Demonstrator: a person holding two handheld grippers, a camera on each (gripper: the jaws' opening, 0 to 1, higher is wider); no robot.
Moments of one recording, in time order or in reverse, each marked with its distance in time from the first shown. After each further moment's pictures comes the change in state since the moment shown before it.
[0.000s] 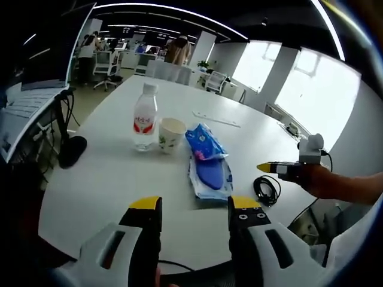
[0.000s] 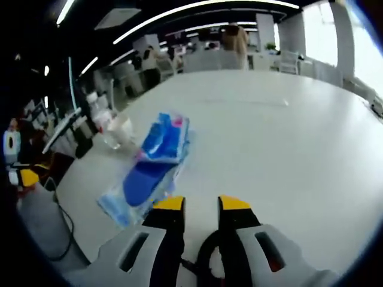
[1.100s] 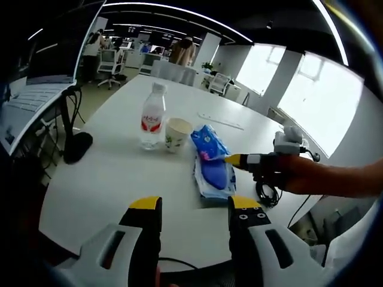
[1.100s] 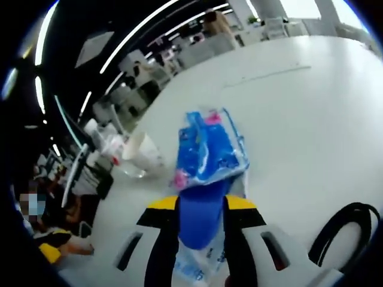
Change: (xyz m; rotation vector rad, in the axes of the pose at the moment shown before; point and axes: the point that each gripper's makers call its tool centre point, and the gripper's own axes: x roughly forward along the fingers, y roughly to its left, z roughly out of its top) left arm -0.008 0.013 -0.001 -0.033 -0.011 0.016; right arm 0.069 0.071 0.010 0.349 0.031 0.088
